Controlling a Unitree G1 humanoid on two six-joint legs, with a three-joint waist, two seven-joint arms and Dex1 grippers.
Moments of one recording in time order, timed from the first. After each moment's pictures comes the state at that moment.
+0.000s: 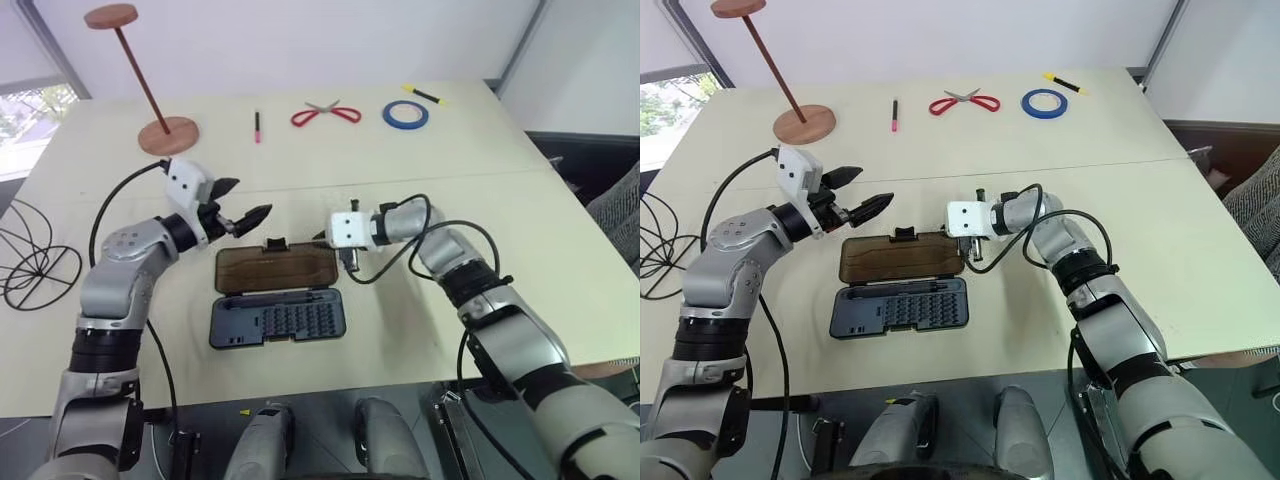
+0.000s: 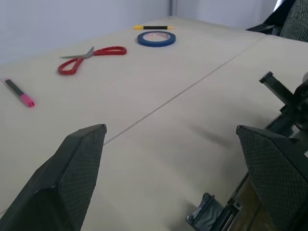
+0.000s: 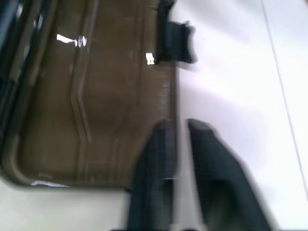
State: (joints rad) left arm -0.49 0.54 0.10 -0.01 -0.41 0.44 -0.71; right arm -0.96 -0.37 0.38 0.75 -0.24 -0.28 1.05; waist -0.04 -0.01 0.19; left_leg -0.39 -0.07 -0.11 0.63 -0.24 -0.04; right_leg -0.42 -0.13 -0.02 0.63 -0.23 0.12
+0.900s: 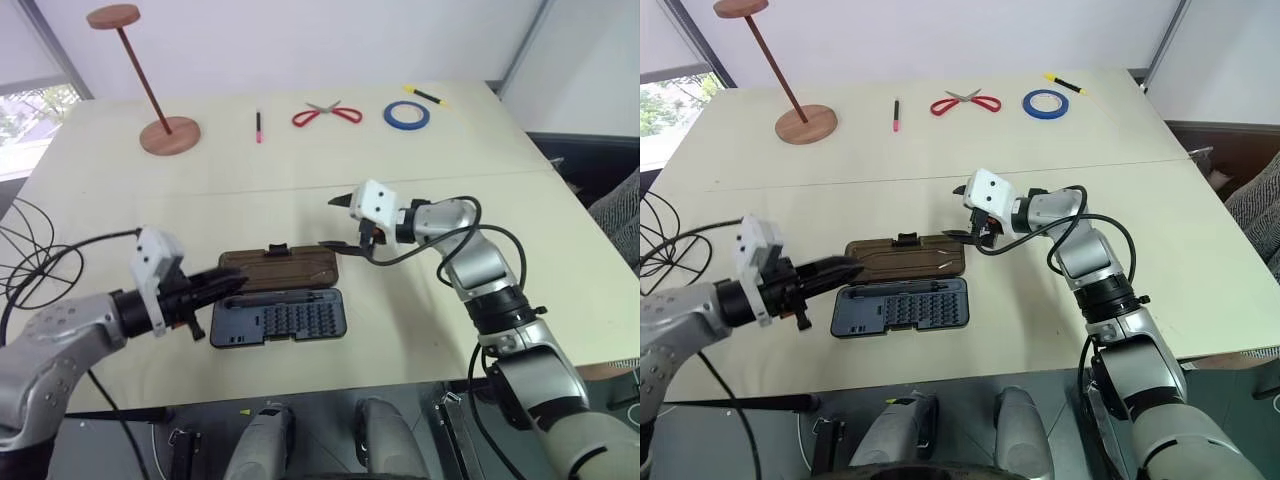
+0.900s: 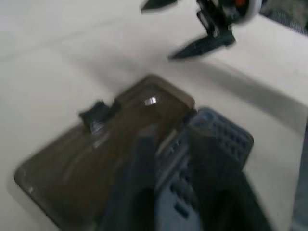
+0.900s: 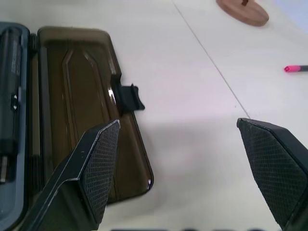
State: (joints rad) left arm 0.09 0.76 0.34 -0.59 -0.76 0.77 -0.78; right arm -0.76 -0.41 0.23 0.23 -0.02 0.17 1.00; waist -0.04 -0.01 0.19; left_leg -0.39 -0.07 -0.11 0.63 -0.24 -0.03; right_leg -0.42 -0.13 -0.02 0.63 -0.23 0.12
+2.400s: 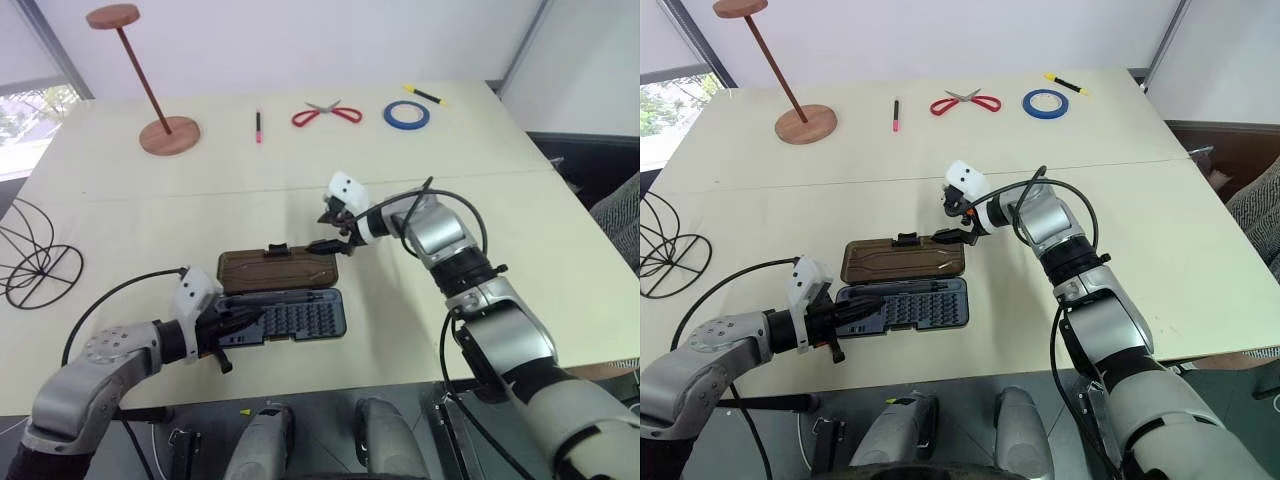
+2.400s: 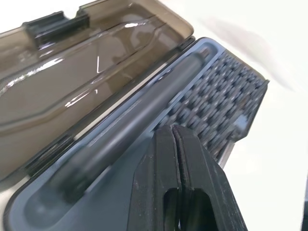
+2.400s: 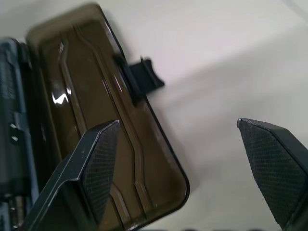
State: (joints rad) left arm 0.07 0.68 0.10 -0.52 -0.63 0.76 -0.72; right arm -1.01 -0.28 0.31 0.60 0.00 0.56 1.05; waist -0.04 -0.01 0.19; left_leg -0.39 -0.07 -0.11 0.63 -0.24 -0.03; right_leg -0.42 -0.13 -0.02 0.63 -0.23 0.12
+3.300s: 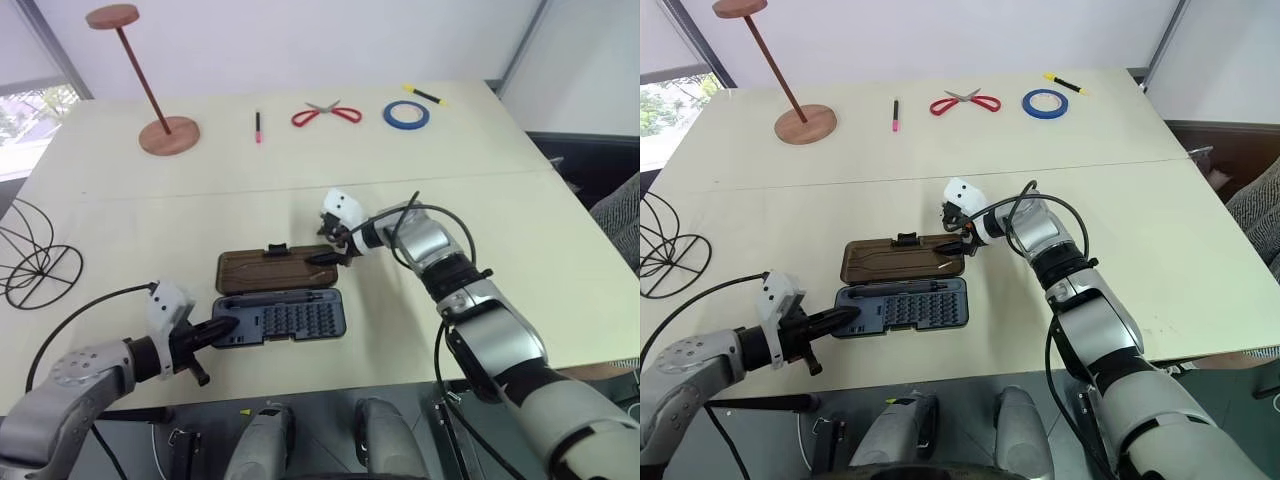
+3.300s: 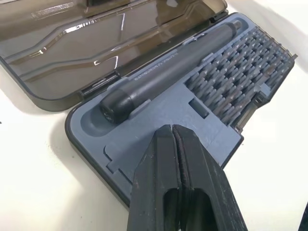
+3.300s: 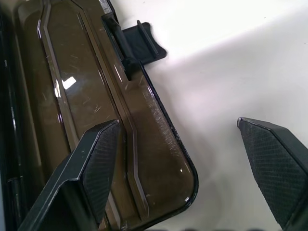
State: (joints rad) left arm 0.22 0.72 0.21 -0.47 -0.62 0.65 -0.76; right arm -1.00 -0.24 0.33 0.73 -0.05 0.43 1.03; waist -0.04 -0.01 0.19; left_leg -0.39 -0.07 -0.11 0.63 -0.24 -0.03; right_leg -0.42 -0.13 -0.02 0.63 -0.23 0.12
